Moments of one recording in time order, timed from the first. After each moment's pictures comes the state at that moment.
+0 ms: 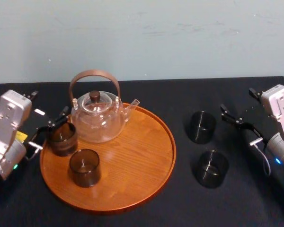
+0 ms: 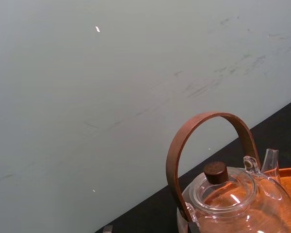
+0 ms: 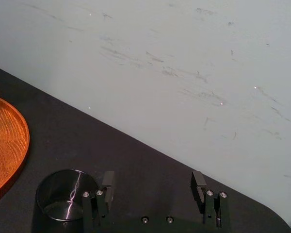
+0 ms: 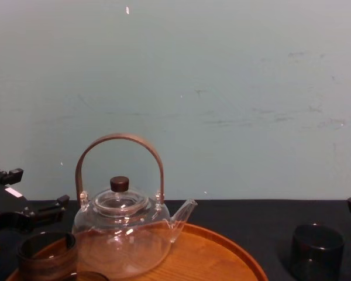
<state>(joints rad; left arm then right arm) -0.20 0.60 0.45 -1.41 -0.25 -0.12 0.03 0.20 0.60 -0.45 -1.41 0.25 -0.12 -0.03</state>
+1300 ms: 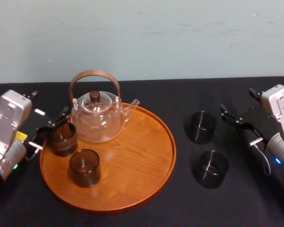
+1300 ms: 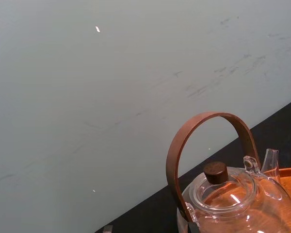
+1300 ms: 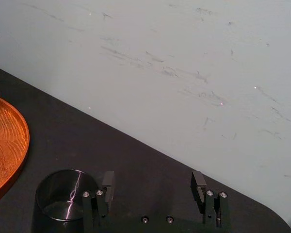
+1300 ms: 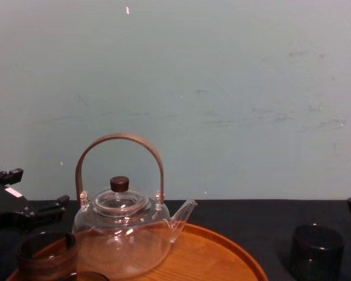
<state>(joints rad) -0.20 0.60 0.45 -1.41 -0.25 -0.12 0.03 0.20 0.60 -0.45 -1.41 0.25 -0.12 -0.03</state>
